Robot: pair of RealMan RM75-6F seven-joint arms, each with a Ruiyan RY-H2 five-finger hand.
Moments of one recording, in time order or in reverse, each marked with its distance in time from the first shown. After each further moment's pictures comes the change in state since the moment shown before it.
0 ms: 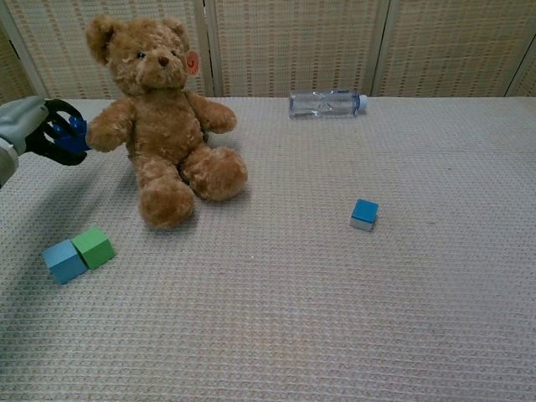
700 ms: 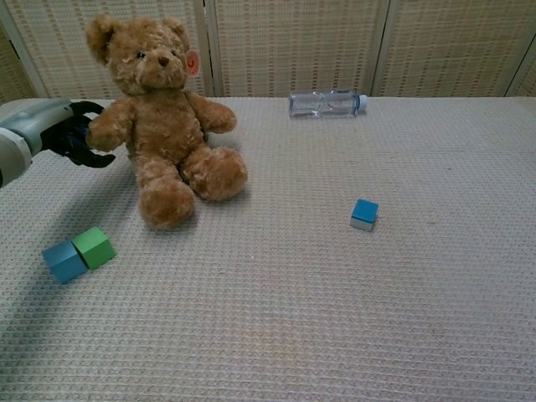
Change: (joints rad) left arm -0.002 0.118 0.035 -0.262 -0.105 -0.059 -0.026; right arm -0.004 0.003 0.002 0.003 -0.003 0.020 0.026
